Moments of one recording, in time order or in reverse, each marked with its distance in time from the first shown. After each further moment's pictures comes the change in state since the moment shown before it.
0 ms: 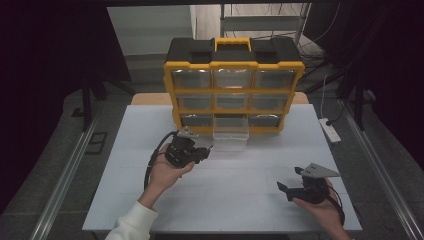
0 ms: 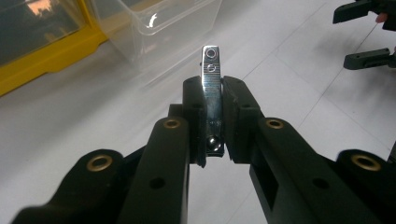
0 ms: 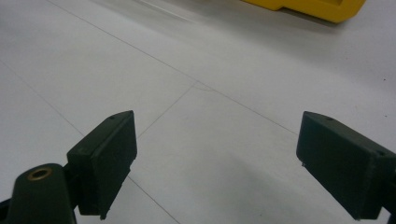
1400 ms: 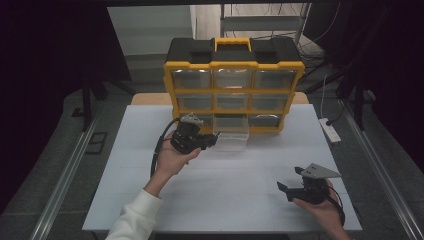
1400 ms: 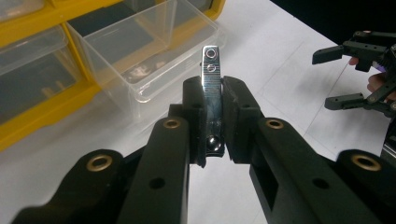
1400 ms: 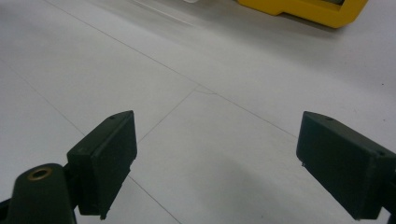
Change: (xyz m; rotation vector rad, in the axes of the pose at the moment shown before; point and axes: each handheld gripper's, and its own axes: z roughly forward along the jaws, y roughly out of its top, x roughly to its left) left arm 0.006 0.037 0.002 -0.071 -0.053 0.014; right arm 0.002 0.001 -0.002 -0.011 -0.001 -0.005
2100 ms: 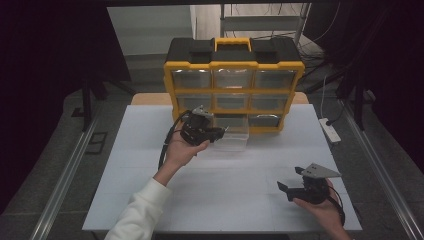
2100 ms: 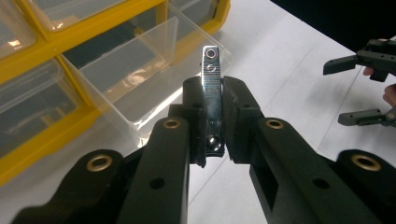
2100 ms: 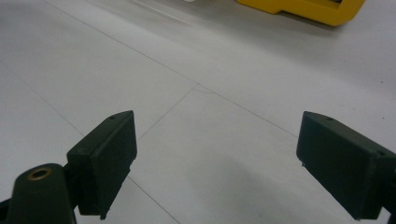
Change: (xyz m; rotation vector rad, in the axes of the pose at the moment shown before) left arm 0.003 0.024 0.022 0.013 0.019 0.031; right arm -0.001 -0.001 0.000 0.001 0.000 0.006
